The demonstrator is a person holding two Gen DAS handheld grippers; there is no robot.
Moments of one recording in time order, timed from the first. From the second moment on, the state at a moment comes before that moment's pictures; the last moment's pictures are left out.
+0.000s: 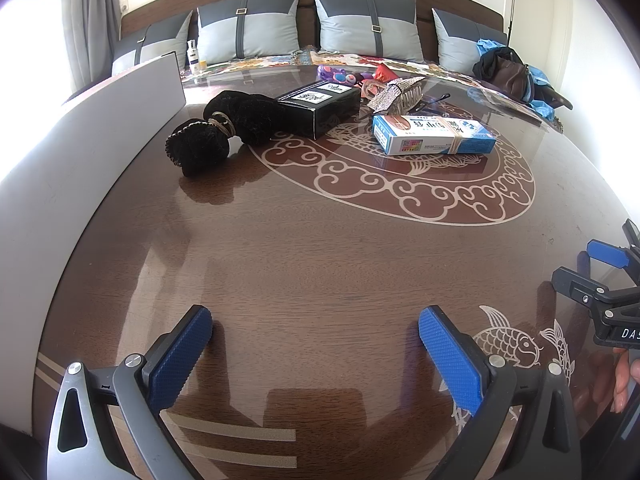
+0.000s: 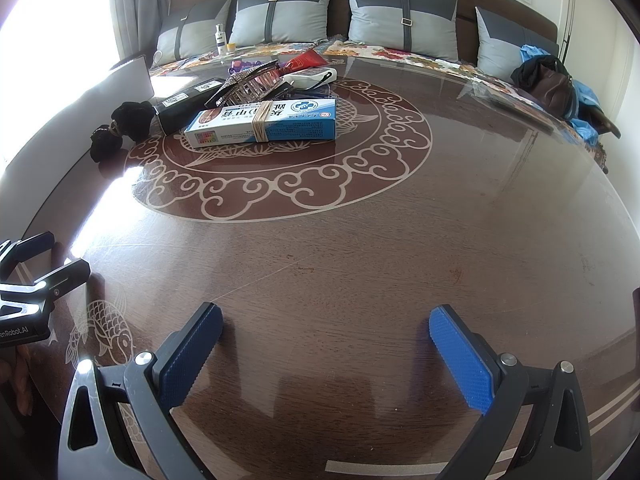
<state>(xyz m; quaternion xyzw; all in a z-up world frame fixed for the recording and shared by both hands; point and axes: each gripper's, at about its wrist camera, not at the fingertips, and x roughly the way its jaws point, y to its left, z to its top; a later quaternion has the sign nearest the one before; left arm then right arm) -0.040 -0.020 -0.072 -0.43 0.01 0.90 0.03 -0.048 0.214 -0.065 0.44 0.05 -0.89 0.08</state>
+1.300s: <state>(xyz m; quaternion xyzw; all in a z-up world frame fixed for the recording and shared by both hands) -0.224 -0.090 -0.041 -0.52 0.08 0.85 0.07 -0.049 0.215 -0.065 0.45 0.05 -0.89 0.08</state>
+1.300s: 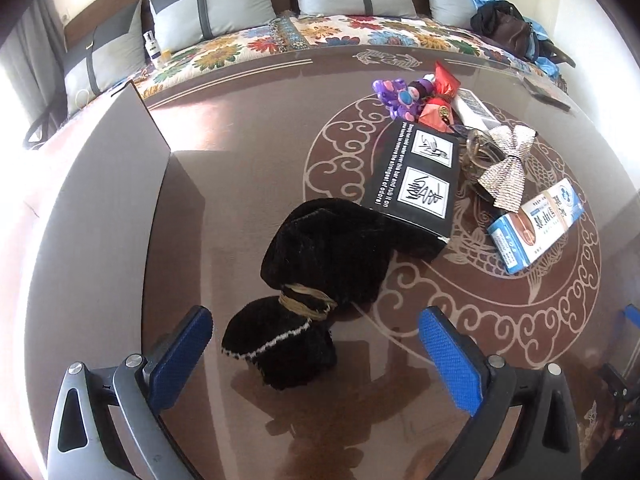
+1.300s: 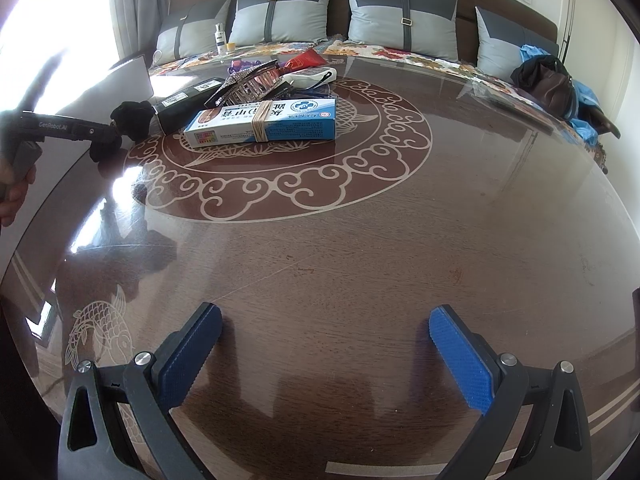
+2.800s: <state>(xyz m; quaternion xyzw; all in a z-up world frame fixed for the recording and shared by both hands) -0.102 -0.086 -0.073 -0.46 0.00 0.89 -0.01 -0.050 0.214 -0.065 0.44 0.05 -0.89 0.08</state>
